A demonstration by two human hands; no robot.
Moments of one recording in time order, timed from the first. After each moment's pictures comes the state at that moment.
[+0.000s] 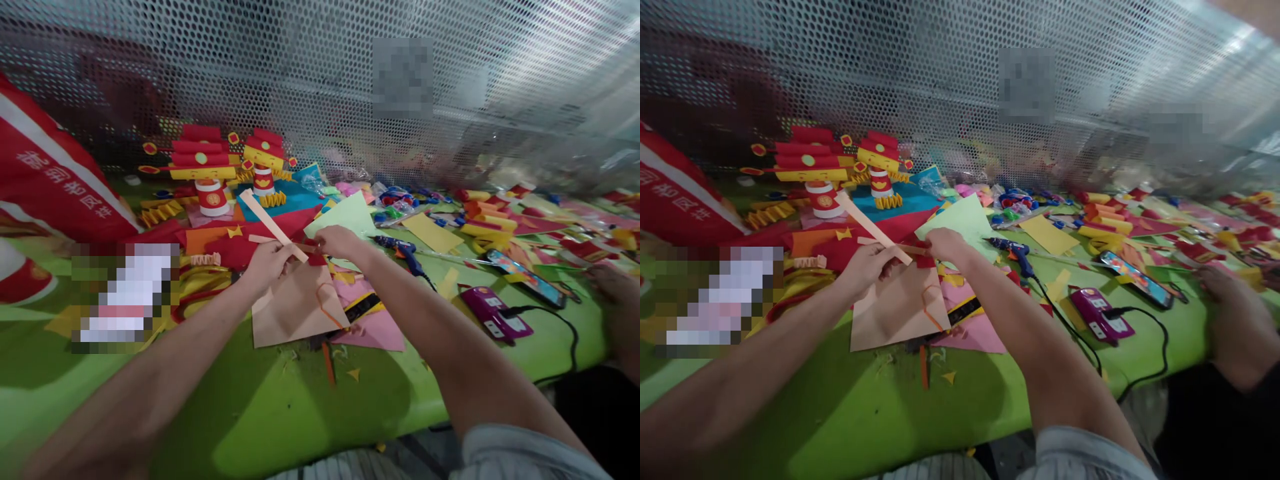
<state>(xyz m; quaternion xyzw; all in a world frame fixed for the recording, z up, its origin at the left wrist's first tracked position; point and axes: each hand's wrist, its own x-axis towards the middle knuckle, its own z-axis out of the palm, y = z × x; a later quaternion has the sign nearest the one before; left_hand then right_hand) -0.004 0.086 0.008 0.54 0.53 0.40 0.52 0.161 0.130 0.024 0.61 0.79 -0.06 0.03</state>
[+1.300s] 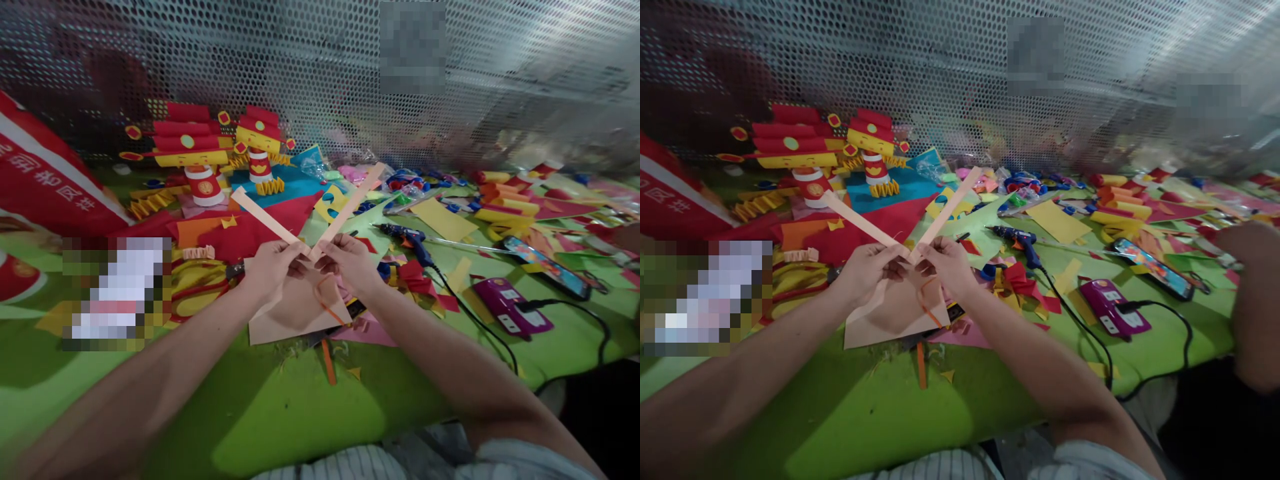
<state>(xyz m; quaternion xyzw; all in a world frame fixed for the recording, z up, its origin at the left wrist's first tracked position) 0.012 0.067 0.015 0.45 0.49 0.41 0.62 0.151 0.061 -0.005 0.50 0.40 -0.55 -0.54</state>
